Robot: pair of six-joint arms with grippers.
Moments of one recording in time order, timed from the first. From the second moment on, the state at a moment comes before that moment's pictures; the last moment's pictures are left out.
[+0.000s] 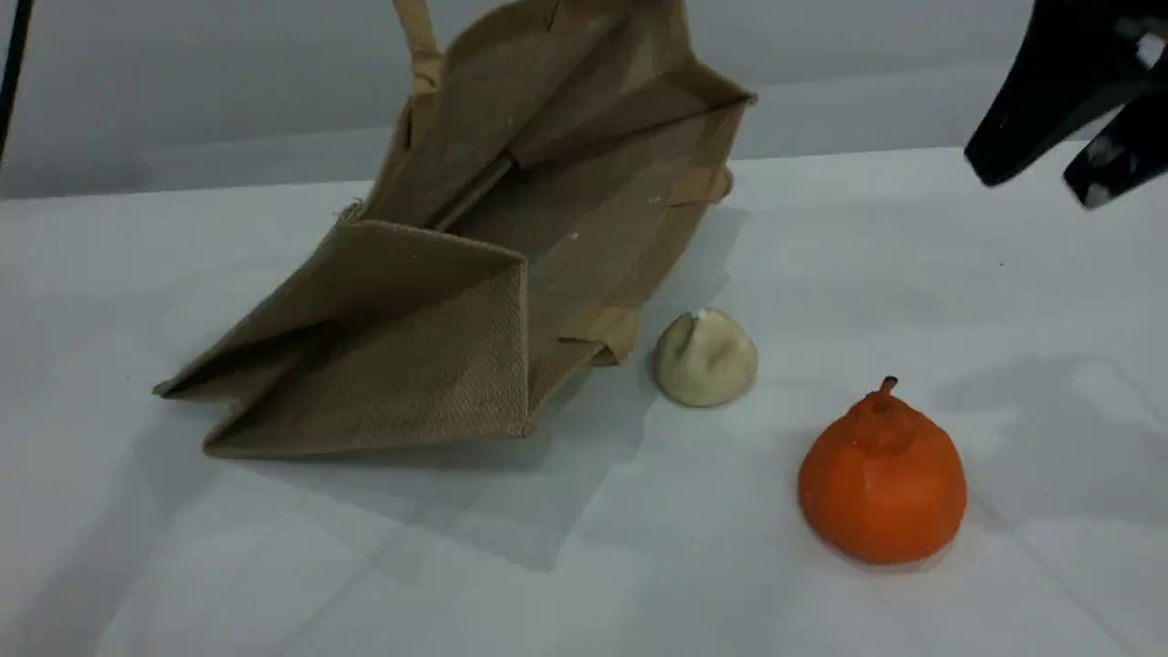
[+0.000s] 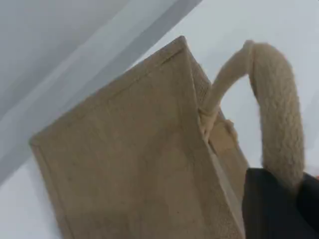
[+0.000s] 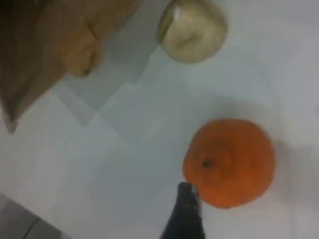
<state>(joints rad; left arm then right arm) -0.20 2.09 -2.26 -0.58 1.22 0.68 -0.03 1.67 -1.03 0.65 0.87 -0.61</state>
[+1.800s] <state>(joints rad) -0.29 2.06 -2.26 -0.61 1.22 0.80 0.14 2.07 -1.03 0.64 0.72 -0.61</state>
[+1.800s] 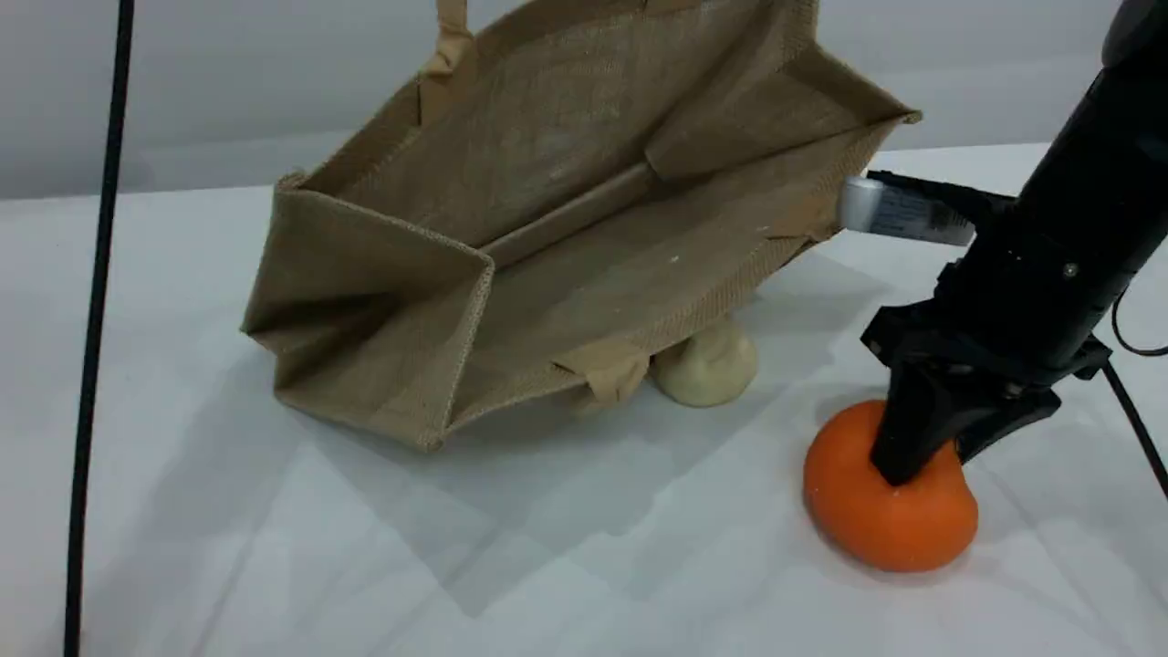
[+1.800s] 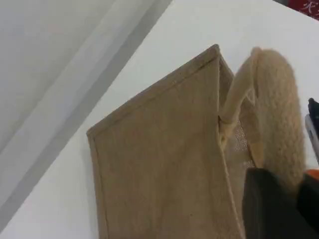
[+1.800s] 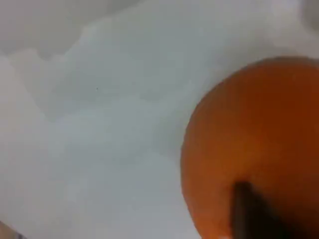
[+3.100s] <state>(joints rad) -0.29 2.06 -2.26 -0.68 1.22 0.81 0.31 1.58 -1.04 0.59 0.51 -0.51</state>
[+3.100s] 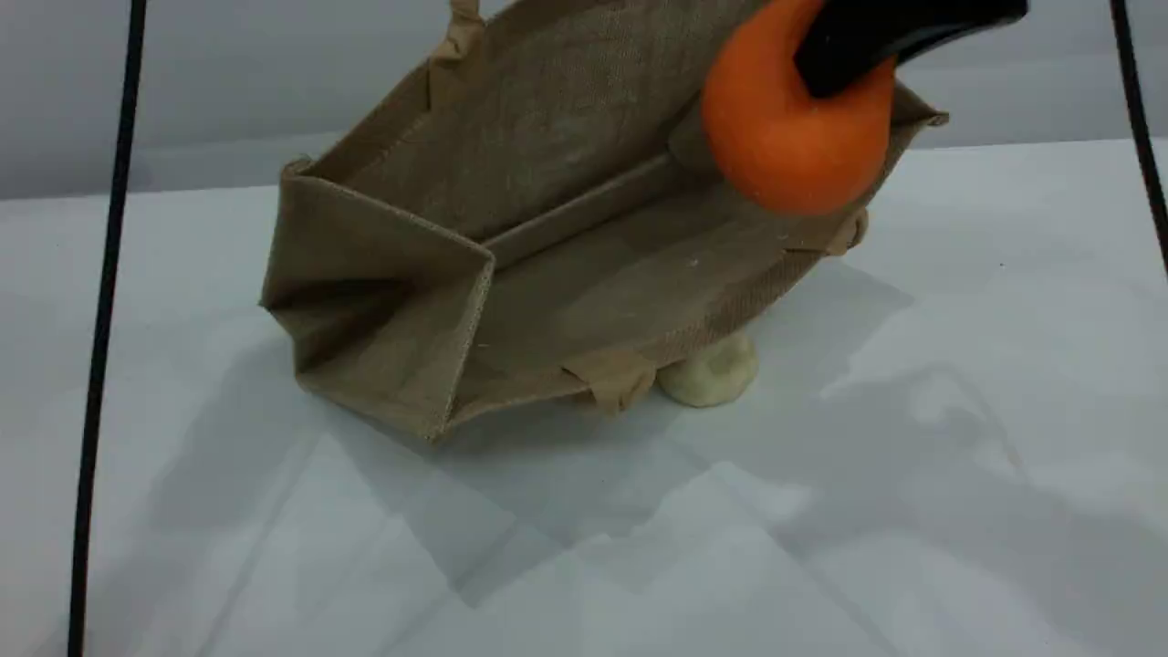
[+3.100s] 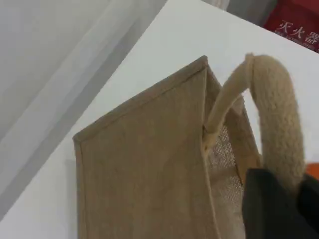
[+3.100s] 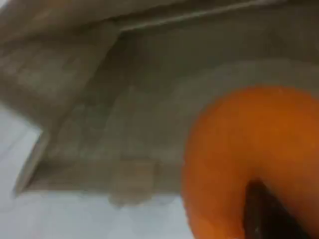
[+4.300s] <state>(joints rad) -0.29 2.06 -2.26 -0.68 1.22 0.80 0.40 2.07 -1.35 0.99 0.37 -0.92</state>
